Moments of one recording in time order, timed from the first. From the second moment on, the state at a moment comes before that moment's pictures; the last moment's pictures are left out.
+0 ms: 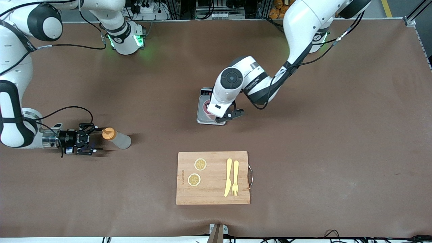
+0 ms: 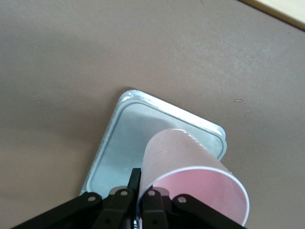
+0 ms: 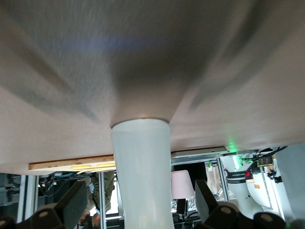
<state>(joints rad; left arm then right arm) -0.41 0.68 -0.51 -1.60 0.14 2.22 -1.23 -0.35 0.88 -0.03 -1.53 0.98 1.57 0.70</state>
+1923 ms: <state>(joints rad) -0.35 0.50 -0.48 -1.55 0.15 1.96 -1.11 -0.27 0.90 -0.02 -1.53 0.99 1.56 0.65</state>
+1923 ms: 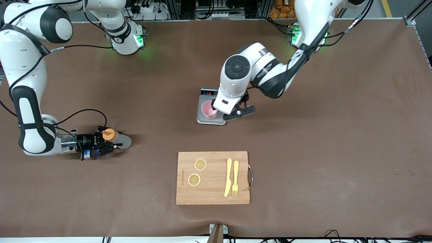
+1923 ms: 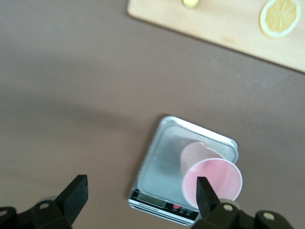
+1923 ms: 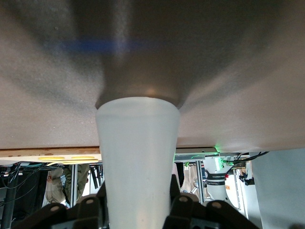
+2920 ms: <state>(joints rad) 0.00 0.28 -0.47 -1.59 0.15 1.72 -0.54 -0.16 0.85 -0.02 -1.40 0.84 1.54 0.96</state>
